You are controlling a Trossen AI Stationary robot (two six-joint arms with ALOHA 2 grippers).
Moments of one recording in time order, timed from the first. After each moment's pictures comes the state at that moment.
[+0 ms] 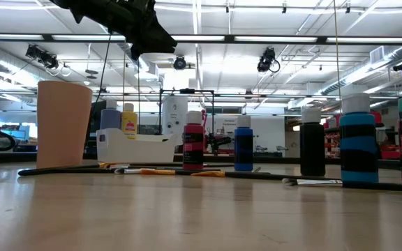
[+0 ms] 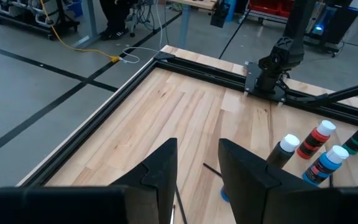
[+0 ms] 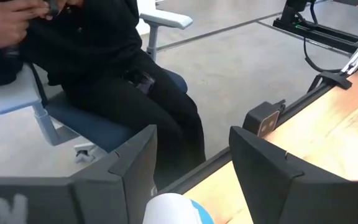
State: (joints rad) left arm 0.37 1.14 0.87 -0.05 0.06 -0.11; right arm 0.78 1.40 0.61 0.49 -0.17 -0.05
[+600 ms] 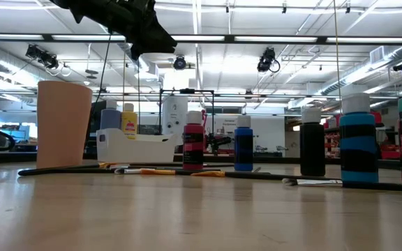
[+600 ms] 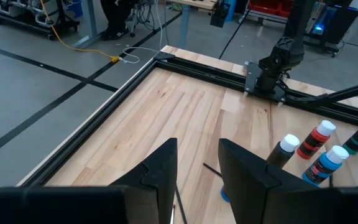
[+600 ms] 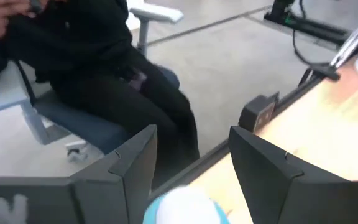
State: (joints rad) left arm 0.37 1.14 0.87 -0.05 0.06 -0.11; right arm 0.84 1.38 0.61 0.44 -0.06 -0.03
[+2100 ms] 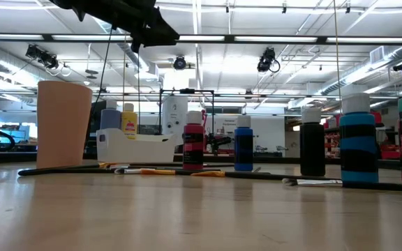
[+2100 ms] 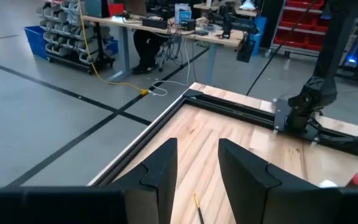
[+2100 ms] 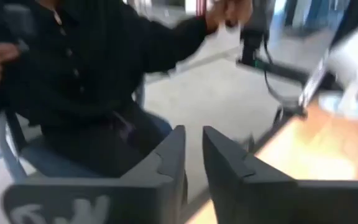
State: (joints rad) left arm 0.37 1.14 0.87 0.08 -0.07 -0.09; right arm 0.81 1.40 0.61 0.67 -0.02 0.00
